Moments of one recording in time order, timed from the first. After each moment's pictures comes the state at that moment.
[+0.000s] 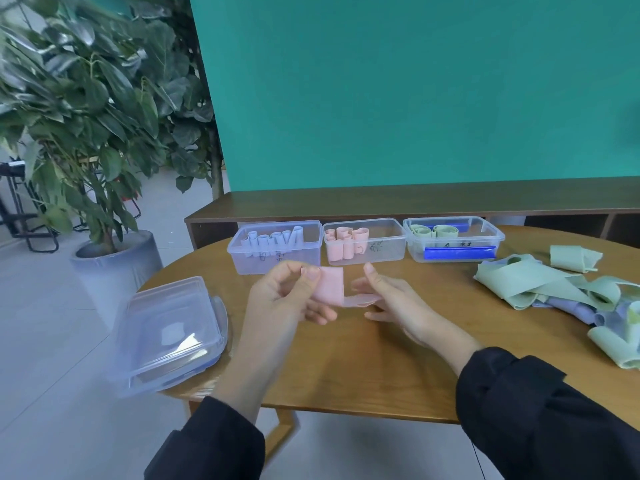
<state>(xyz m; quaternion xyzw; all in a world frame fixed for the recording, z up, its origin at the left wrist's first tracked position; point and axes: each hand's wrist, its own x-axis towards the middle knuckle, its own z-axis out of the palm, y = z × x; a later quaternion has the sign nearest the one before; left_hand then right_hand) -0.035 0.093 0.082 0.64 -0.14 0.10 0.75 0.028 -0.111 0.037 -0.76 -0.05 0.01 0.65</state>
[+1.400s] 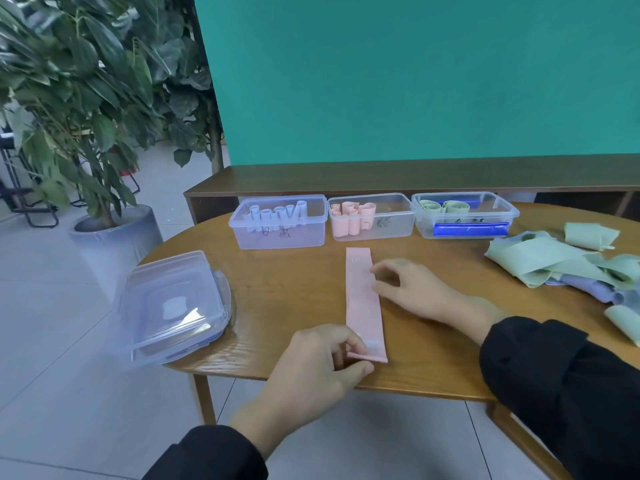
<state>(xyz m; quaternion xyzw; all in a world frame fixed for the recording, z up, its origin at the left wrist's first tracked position) -0.062 0.096 0.005 0.88 -0.23 0.06 0.41 0.053 -0.137 0.015 -0.95 -0.13 -0.05 0.27</state>
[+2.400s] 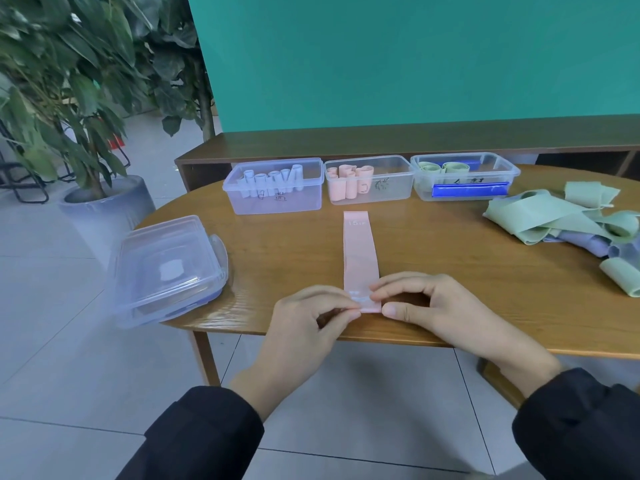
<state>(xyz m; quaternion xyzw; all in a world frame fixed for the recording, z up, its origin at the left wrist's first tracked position) -0.069 0.104 -0.016 0.84 -0.26 0.21 0.43 -0.068 -0.133 0.005 -0.85 -0.20 0.00 0.48</state>
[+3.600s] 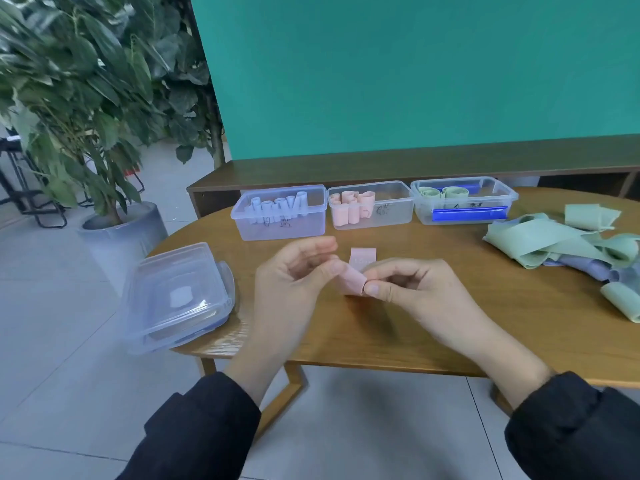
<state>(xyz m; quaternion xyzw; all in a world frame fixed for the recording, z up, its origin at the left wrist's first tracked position) -0.052 0.090 0.062 0.66 -0.14 0.17 0.72 -0.066 -0.102 0.052 -0.73 -0.20 -0.08 0.66</state>
